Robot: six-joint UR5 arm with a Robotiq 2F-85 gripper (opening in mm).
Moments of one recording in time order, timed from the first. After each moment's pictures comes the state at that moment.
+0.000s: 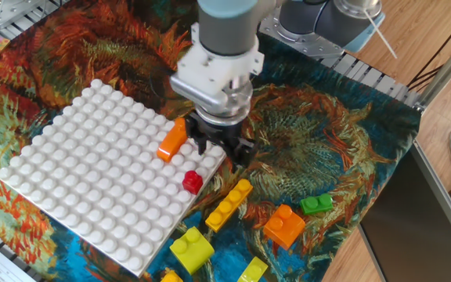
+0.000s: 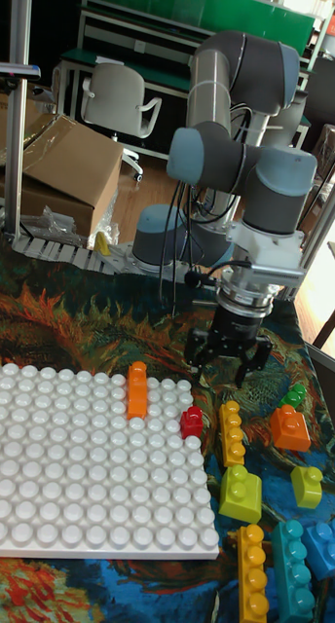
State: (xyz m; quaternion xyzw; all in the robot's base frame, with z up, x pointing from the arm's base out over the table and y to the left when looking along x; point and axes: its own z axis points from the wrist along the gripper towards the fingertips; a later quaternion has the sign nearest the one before) arm 0.520 0.137 0.087 -0.05 1.00 0.03 0.06
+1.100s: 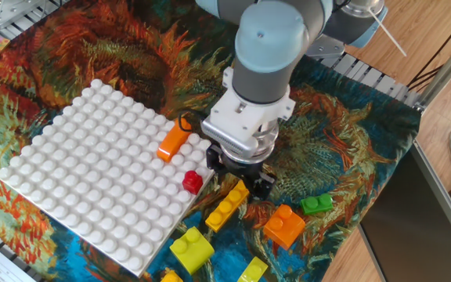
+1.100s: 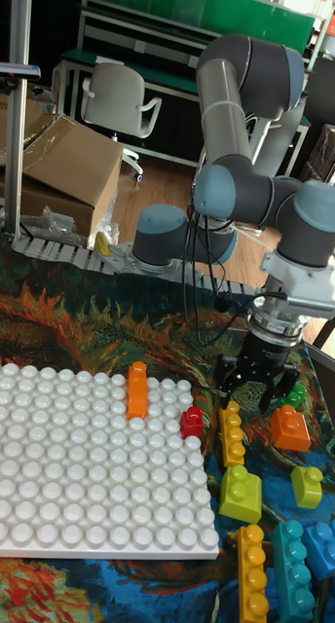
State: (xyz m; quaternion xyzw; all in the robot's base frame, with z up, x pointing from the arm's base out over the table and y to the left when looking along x) arm 0.536 0.181 0.049 -0.04 1.00 0.01 0.07
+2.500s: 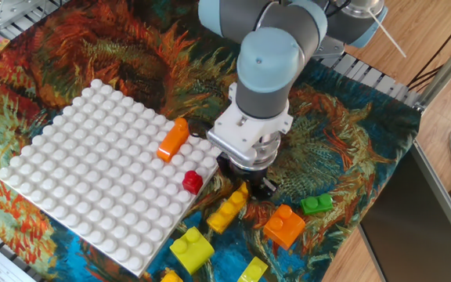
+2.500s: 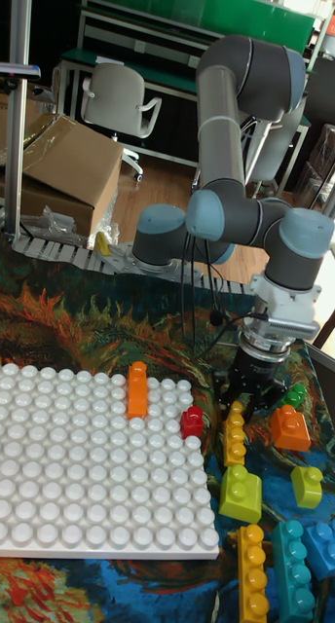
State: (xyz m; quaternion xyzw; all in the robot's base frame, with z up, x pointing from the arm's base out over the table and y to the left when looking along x) arm 0.513 0.190 0.013 0.00 1.00 0.02 0.05
